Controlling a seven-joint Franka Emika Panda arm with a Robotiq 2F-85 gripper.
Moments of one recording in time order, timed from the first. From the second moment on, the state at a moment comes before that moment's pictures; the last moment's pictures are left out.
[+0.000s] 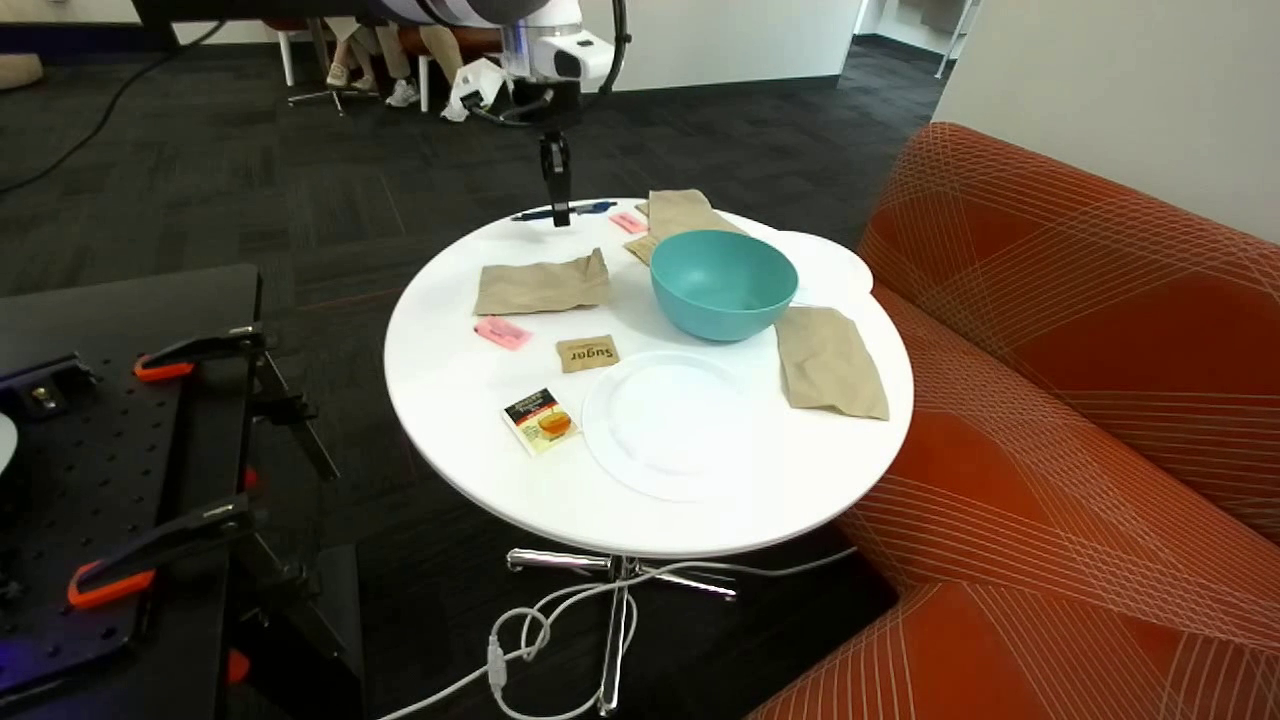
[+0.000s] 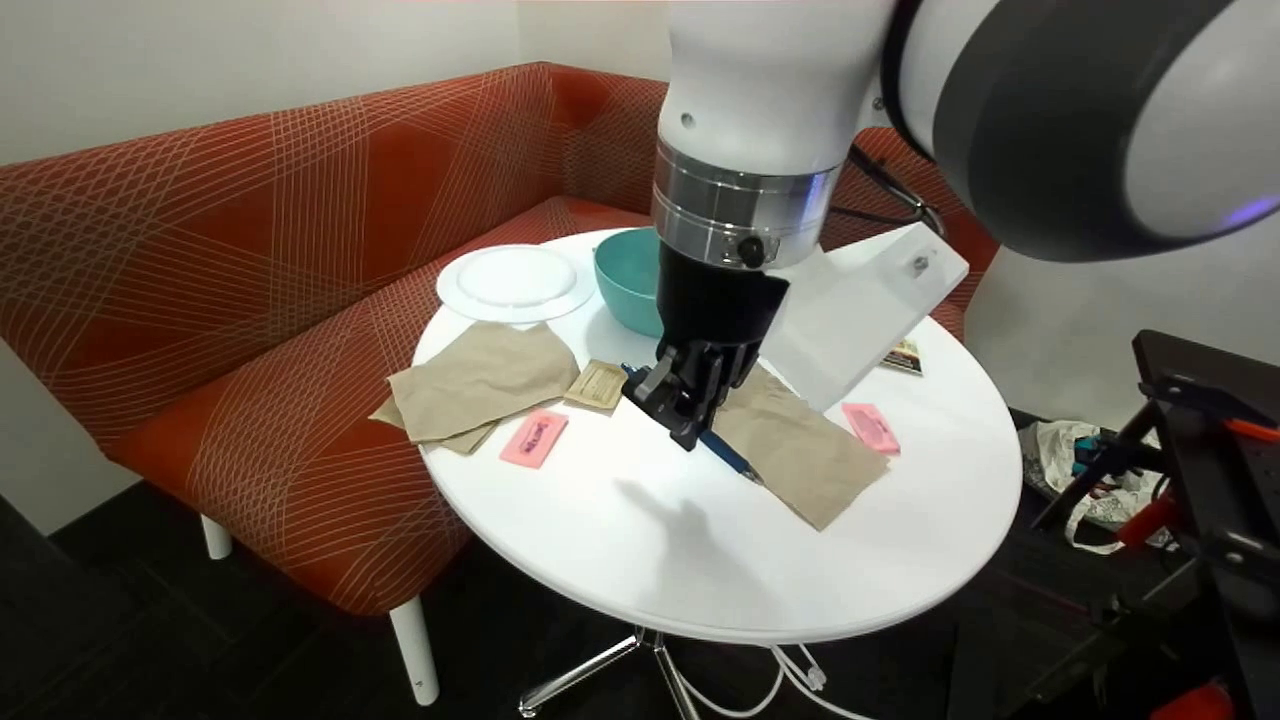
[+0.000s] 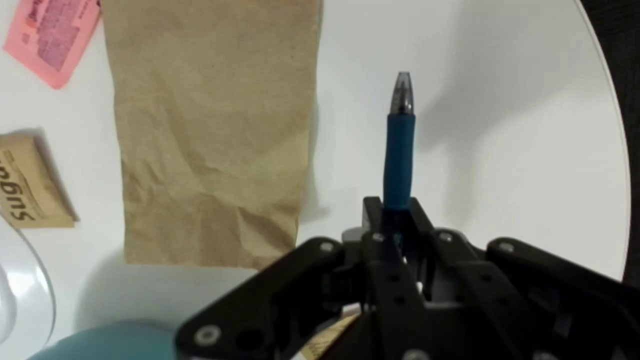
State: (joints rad) arm 0.35 0.56 0.03 -2.02 -0.23 2.60 0.80
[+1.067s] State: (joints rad) arm 0.36 0.56 0.00 -2.02 -0.23 2.63 0.80
